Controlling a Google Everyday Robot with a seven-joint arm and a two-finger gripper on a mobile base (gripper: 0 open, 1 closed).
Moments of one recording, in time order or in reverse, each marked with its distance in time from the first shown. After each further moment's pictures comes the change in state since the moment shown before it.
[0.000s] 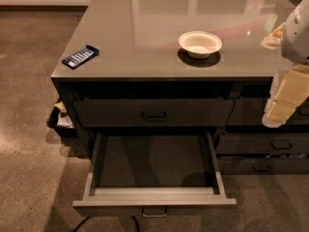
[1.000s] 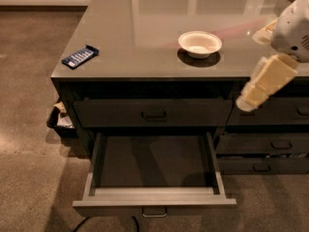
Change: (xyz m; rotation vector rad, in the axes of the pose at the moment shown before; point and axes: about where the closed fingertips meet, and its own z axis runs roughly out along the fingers) arm -0.028 -0.023 0.009 0.010 -0.221 0.135
